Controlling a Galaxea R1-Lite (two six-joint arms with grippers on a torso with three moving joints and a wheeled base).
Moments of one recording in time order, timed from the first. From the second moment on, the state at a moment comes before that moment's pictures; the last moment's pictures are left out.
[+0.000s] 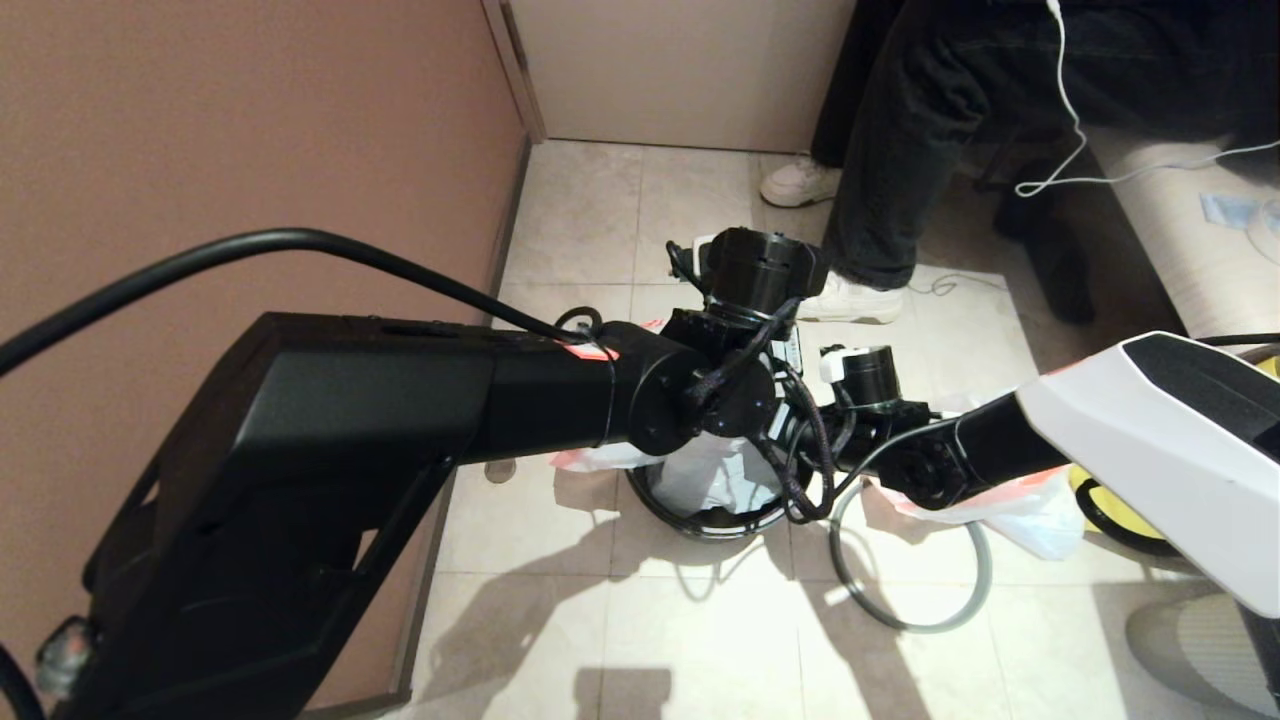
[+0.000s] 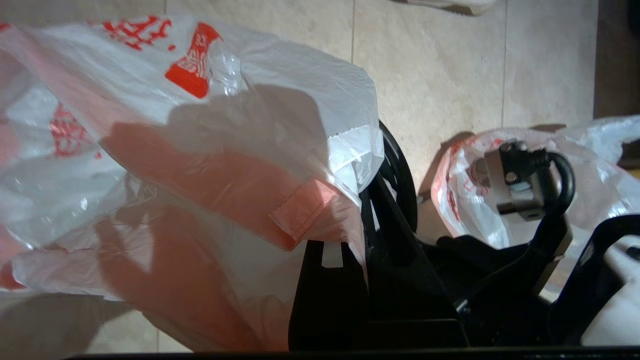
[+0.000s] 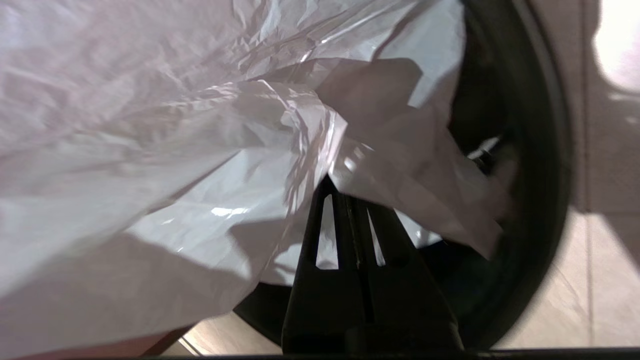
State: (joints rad) left arm -0.85 2.28 -1.93 0.00 0.64 -0.38; right arm 0.41 2.32 -1.44 -0.45 0.11 0.73
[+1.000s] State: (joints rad) left arm -0.98 2.34 -1.95 0.10 0.36 -0.42; right arm 0.12 1.63 -1.00 -0.33 0.42 0.20
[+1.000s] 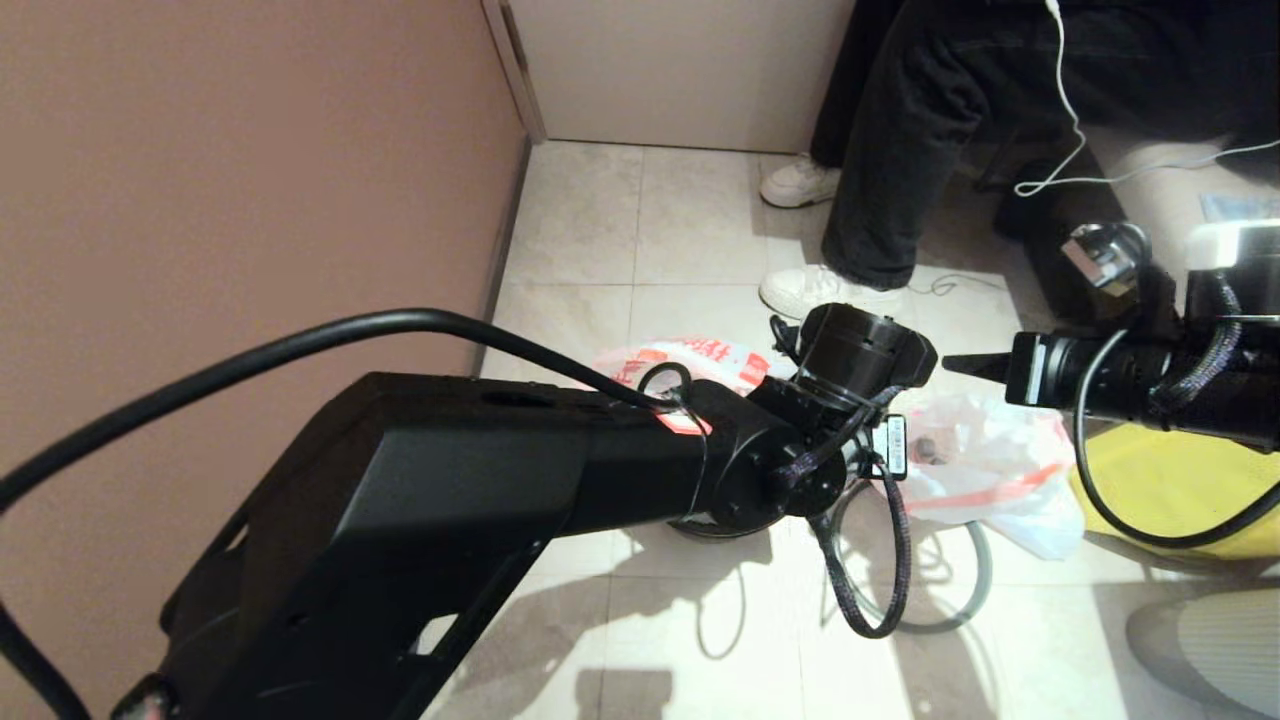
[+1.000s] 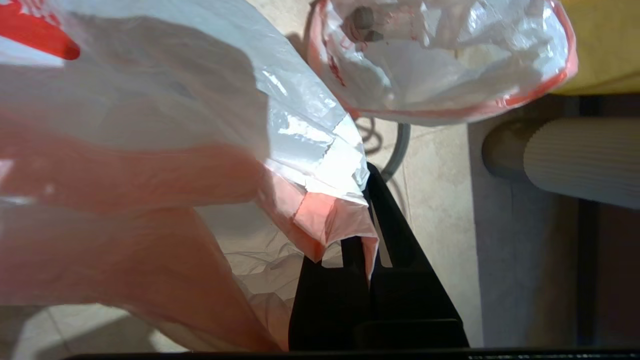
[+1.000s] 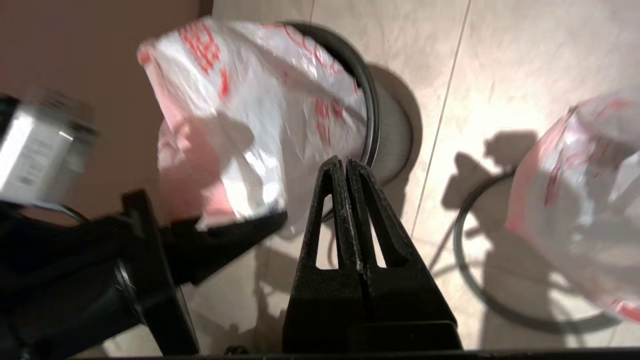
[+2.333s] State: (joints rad) left arm -1.03 2.10 -1.92 0.47 0.47 -0.57; right arm 0.17 1.65 -0.97 -0.44 0.32 0.23
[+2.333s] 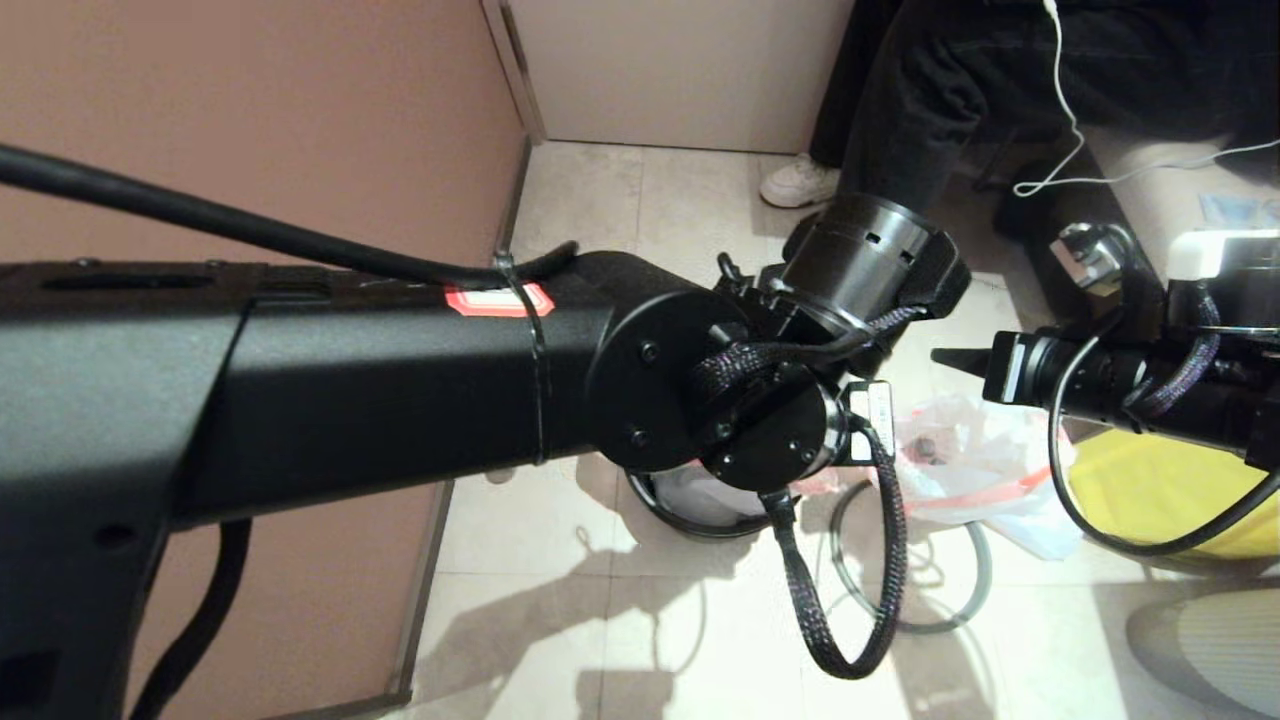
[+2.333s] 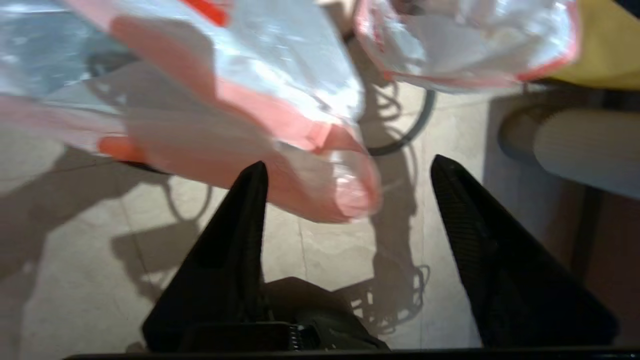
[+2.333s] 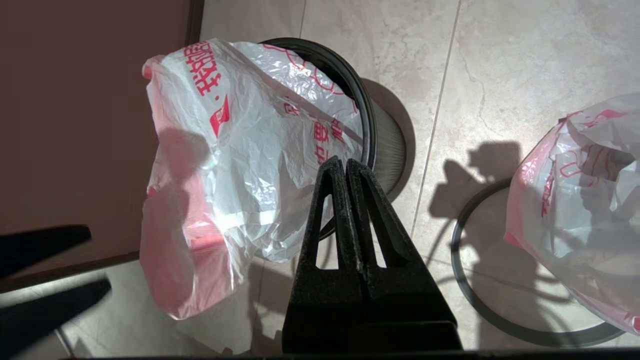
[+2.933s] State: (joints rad) left arm -0.80 2.10 -1.71 0.54 0.62 -0.86; right arm 0.23 1.67 -0.96 -0.44 0.27 0.23
